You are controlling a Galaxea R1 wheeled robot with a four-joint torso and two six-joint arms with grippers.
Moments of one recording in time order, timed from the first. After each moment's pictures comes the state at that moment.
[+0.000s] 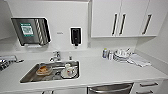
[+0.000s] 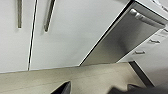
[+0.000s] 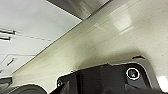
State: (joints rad) left arm 1.34 2.09 -1.75 0.45 -0.54 -0.38; right arm -1.34 2.25 -1.65 0.17 0.10 0.13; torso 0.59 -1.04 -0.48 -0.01
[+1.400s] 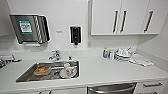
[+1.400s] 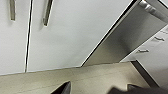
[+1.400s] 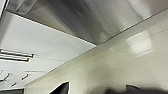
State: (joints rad) left arm 1.34 2.09 -1.74 0.47 -0.52 -0.39; right arm -1.11 2.06 -1.41 0.21 0.03 0.19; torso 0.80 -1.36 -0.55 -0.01
